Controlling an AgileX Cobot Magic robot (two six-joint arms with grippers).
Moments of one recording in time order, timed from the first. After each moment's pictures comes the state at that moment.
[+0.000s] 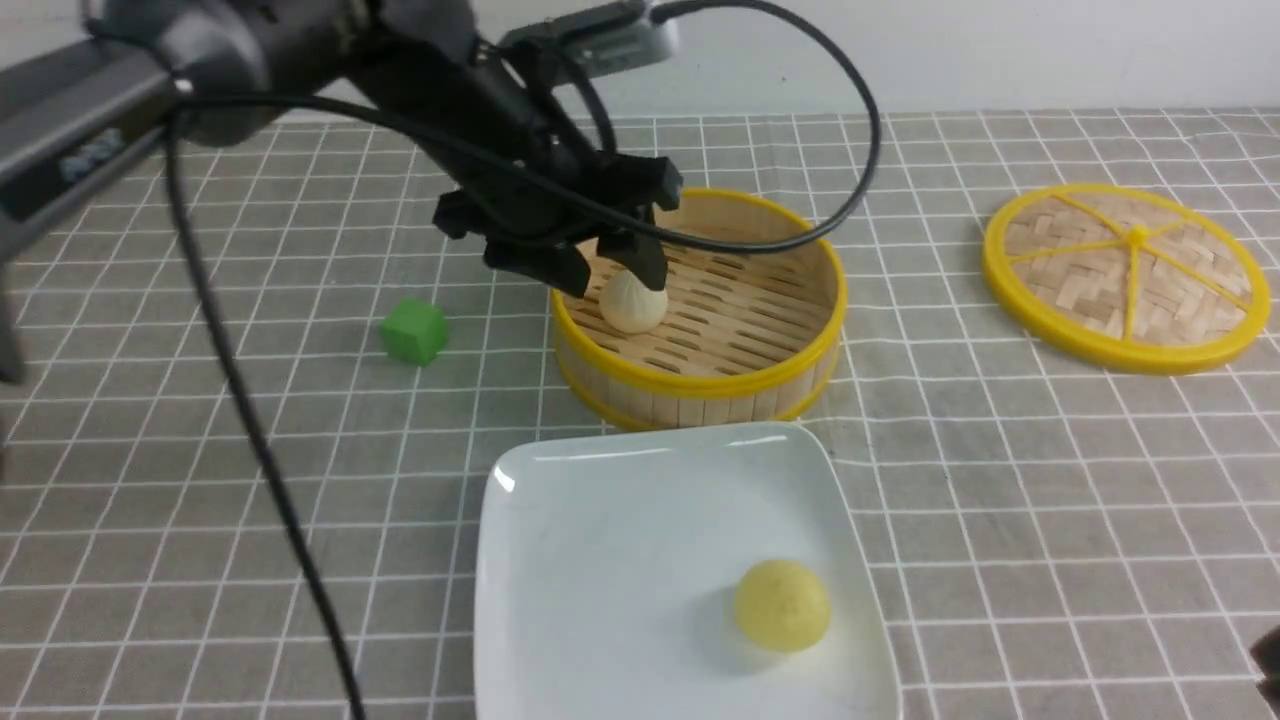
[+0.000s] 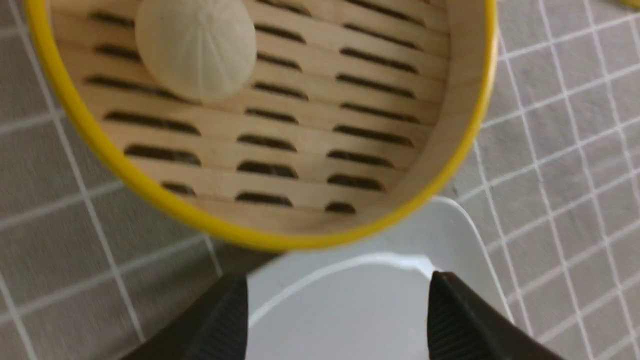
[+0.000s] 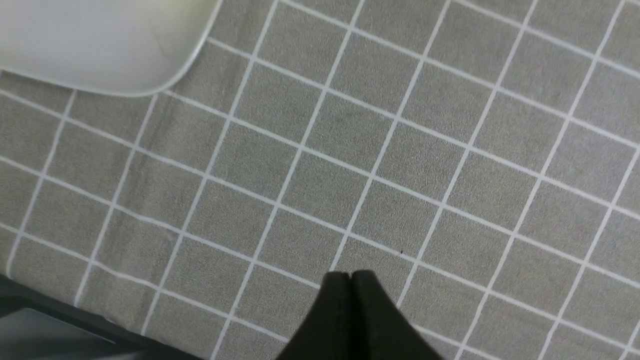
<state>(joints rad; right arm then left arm) 0.55 0.96 -0.86 0.01 1.20 0.18 -0.41 2.00 -1.84 -0.31 1.03 -0.01</state>
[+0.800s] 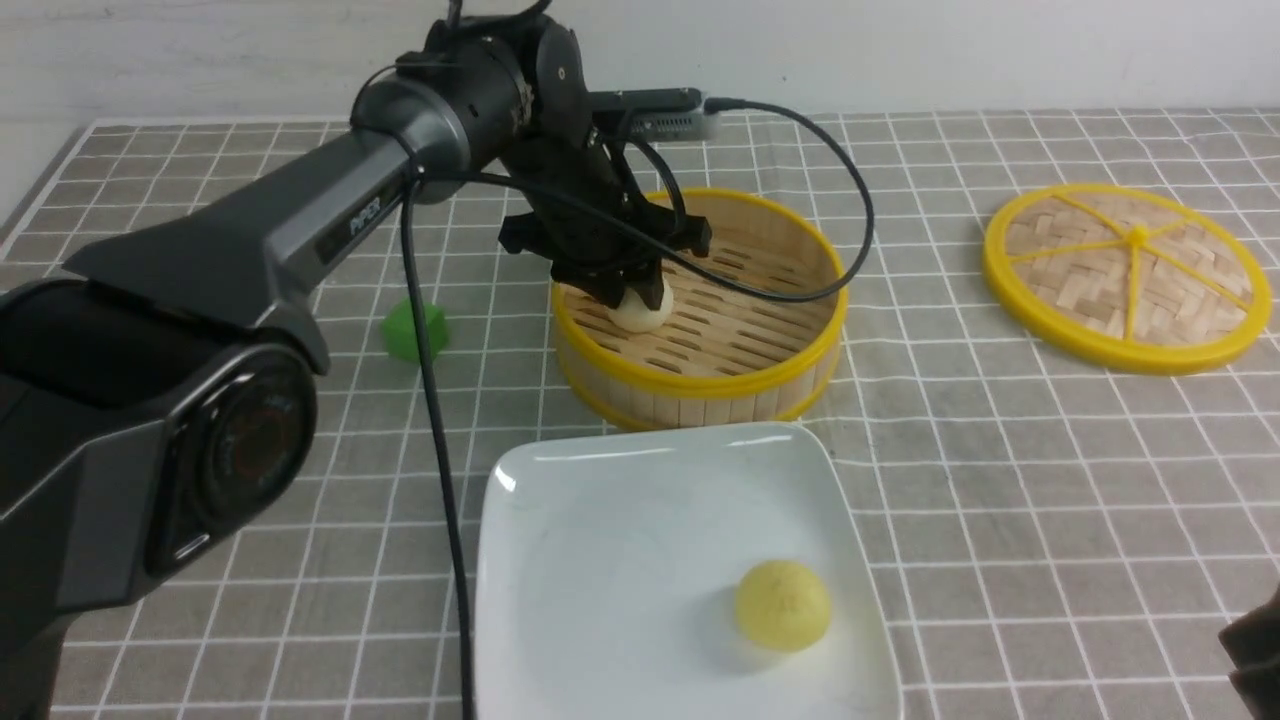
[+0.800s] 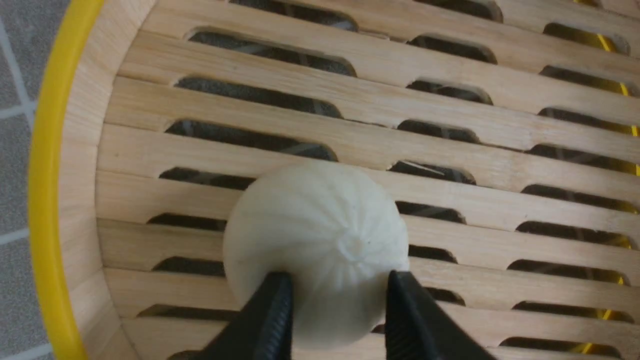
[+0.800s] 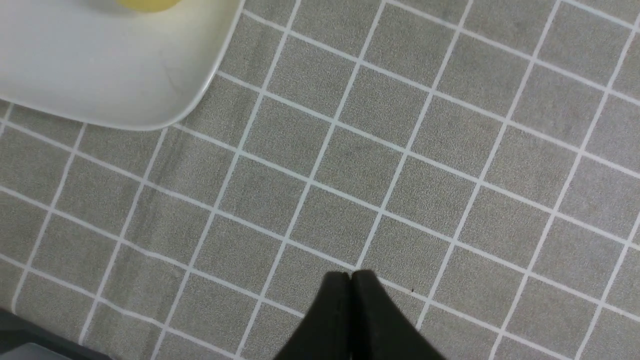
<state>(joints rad) 0.55 0.95 -0.83 0.02 1.10 0.18 -0.43 2.34 -2.16 -0.17 1.00 -0.07</state>
